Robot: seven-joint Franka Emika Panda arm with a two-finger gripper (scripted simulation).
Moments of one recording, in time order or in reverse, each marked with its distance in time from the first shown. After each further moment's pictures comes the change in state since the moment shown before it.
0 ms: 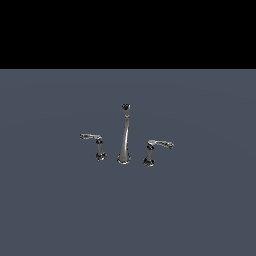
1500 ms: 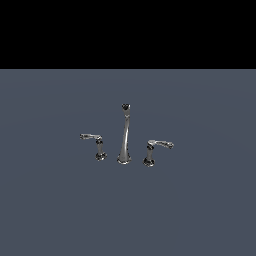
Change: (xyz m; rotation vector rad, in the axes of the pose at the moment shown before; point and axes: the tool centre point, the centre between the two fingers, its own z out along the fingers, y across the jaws) arm 0.100 -0.051 0.066 0.223 -0.133 0.323
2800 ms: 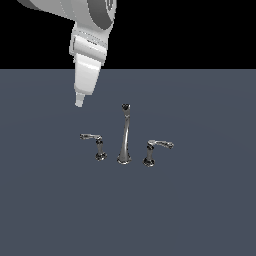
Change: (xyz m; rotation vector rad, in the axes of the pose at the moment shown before) arm 0.137 -0.060 0.205 -0.008 -0.046 0.878
